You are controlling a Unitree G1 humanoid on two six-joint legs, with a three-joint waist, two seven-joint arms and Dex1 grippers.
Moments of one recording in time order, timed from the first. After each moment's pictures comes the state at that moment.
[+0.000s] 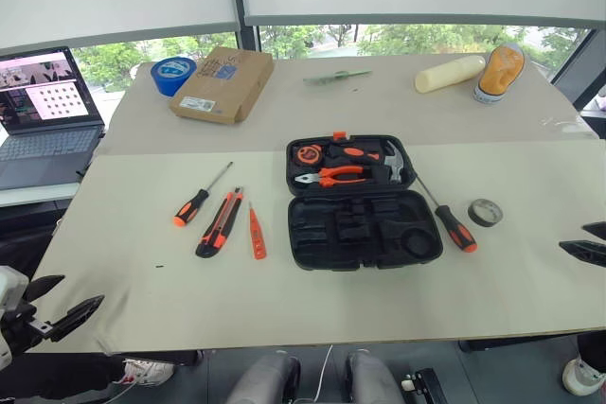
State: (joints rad) left arm 0.56 0.80 0.79 -0.19 -0.47 0.39 -0.97; right arm -0.23 -1.22 -0.40 0.78 0.38 0.27 1.45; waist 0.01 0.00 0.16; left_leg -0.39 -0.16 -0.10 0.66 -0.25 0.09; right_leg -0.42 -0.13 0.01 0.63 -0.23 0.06
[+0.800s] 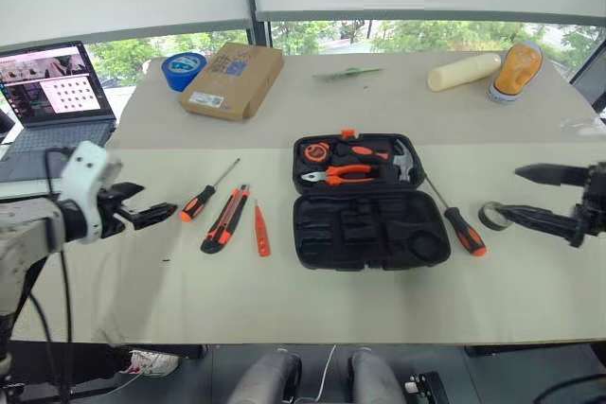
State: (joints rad) left arm -0.29 1.02 0.20 -0.11 -0.51 0.92 -0.77; right arm -0.16 -1.09 -0.47 -0.14 0.66 0.49 1.24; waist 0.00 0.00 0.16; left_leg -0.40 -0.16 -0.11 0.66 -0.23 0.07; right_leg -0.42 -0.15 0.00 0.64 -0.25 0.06
